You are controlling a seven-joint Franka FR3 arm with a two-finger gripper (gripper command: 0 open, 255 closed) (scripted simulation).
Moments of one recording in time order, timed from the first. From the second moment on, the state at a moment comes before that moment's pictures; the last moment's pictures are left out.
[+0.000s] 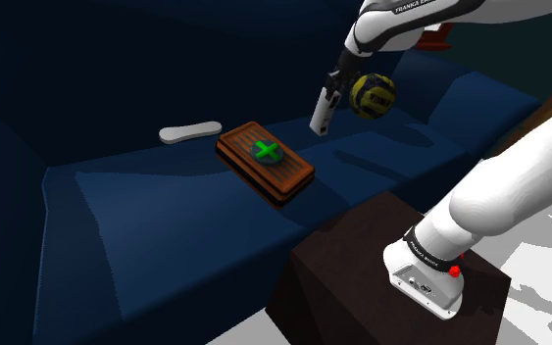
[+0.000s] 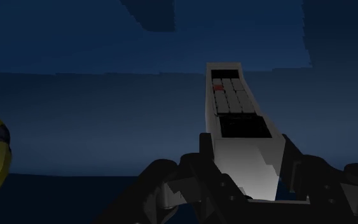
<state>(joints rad) -0.07 -0.17 -0.20 -2.31 -0.06 2.32 -0.06</state>
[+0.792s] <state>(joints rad) -0.07 -0.23 -0.19 -2.20 -0.06 2.15 -0.06</state>
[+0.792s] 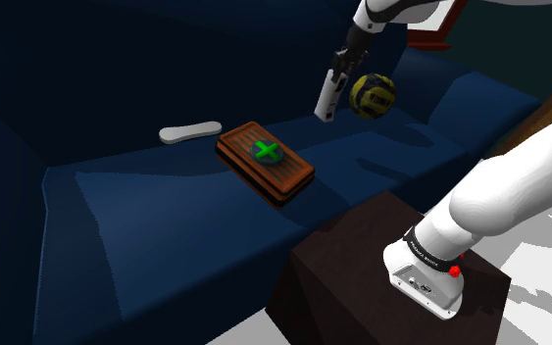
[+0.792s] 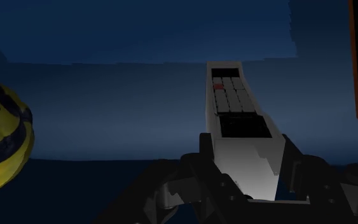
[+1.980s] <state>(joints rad) -0.03 -0.29 -0.11 -2.07 -0.07 1.95 0.05</state>
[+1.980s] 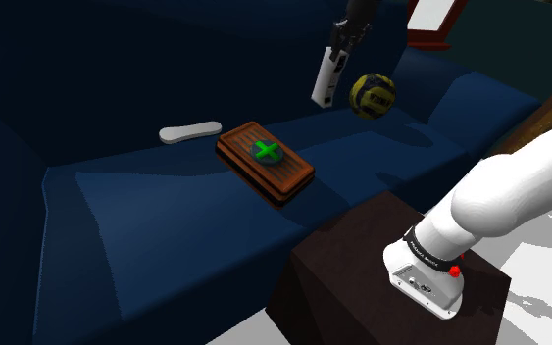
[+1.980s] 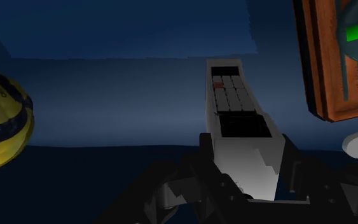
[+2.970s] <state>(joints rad) 0.10 -0.27 0.14 -2.03 -0.06 1.91 0.42</state>
